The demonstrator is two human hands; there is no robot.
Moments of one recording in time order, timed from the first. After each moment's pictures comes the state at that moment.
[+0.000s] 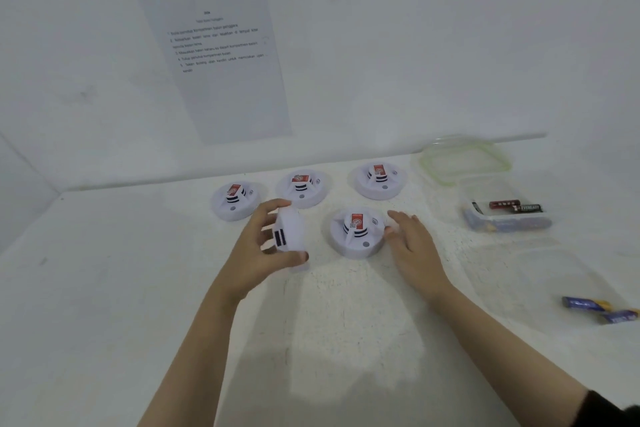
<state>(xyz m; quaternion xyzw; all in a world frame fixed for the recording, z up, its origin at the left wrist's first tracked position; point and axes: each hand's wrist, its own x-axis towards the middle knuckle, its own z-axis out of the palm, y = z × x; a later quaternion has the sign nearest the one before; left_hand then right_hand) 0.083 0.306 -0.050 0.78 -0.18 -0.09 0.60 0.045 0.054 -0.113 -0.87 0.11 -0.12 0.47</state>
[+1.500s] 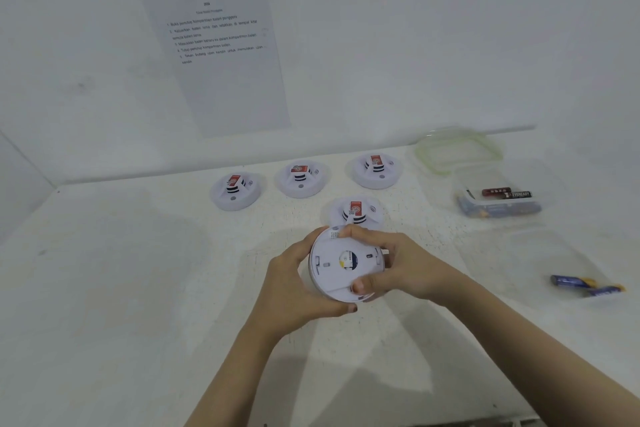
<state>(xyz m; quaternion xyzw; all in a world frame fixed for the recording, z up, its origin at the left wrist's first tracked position) 0.011 0.280 -0.064 0.81 -0.24 -0.04 0.53 -0.010 0.083 -0.054 -0.72 -0.07 0.14 0.67</state>
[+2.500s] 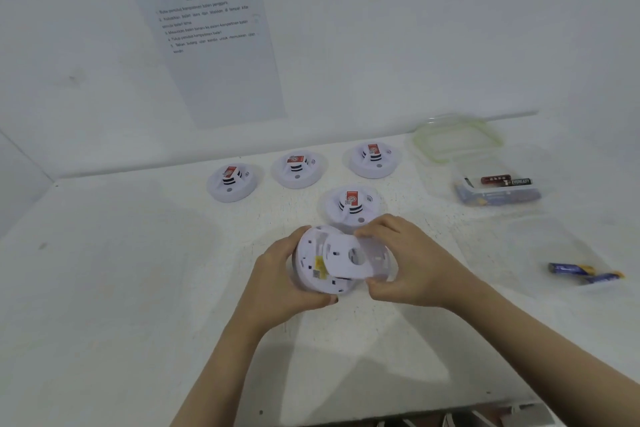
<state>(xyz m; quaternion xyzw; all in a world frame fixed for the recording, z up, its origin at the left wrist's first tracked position) 0.019 0.293 -0.080 0.84 -0.25 -0.02 0.47 -0.022 0.067 -0.064 -0.94 -0.16 -0.08 0.29</state>
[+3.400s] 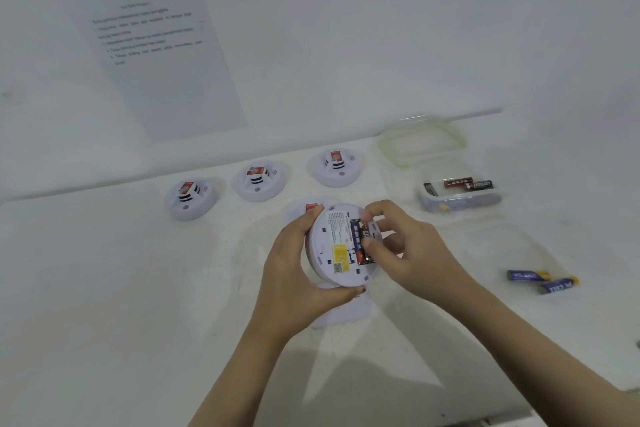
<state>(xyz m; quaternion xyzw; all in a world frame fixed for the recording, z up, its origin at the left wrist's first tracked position) 0.015 0.203 -0.066 0.83 -0.28 0.09 0.48 -0.029 0.023 -0.042 -0.86 -0.04 -0.13 0.49</state>
